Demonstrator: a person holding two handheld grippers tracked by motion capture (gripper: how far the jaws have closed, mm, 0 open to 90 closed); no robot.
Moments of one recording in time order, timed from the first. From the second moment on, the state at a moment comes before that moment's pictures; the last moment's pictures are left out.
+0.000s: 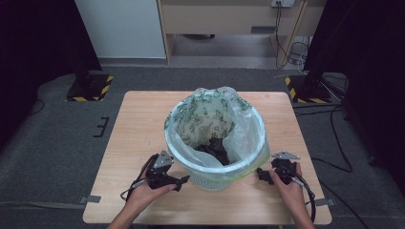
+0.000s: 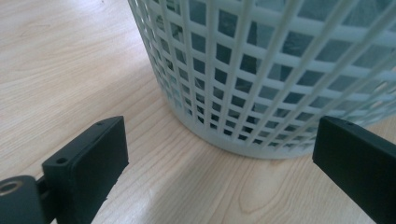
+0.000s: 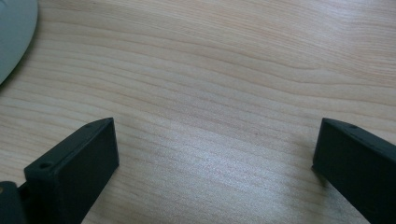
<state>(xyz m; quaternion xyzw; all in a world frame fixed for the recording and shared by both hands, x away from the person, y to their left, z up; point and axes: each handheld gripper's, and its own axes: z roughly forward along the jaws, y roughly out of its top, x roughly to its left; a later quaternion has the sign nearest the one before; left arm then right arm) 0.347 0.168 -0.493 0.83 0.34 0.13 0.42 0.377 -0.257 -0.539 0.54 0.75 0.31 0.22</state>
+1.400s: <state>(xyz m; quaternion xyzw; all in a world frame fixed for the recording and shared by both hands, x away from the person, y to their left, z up) 0.367 0.144 -0.498 0.80 0.37 0.18 0.43 0.355 -0.215 -0.500 0.46 0.73 0.43 0.26</state>
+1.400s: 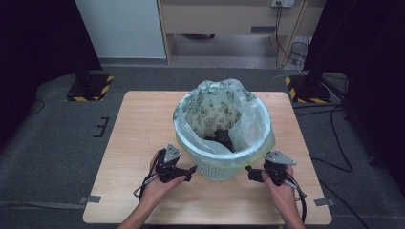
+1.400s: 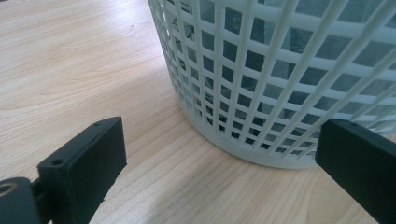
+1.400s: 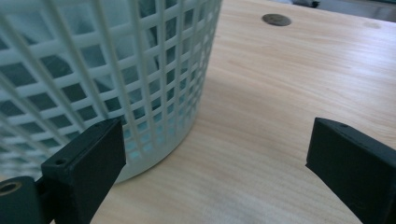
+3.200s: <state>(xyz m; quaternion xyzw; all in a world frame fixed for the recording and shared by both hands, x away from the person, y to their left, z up) 0.372 0.213 -0.377 0.76 0.41 0.21 0.45 0.354 -0.283 -0.354 0.47 0.69 0.52 0.18</state>
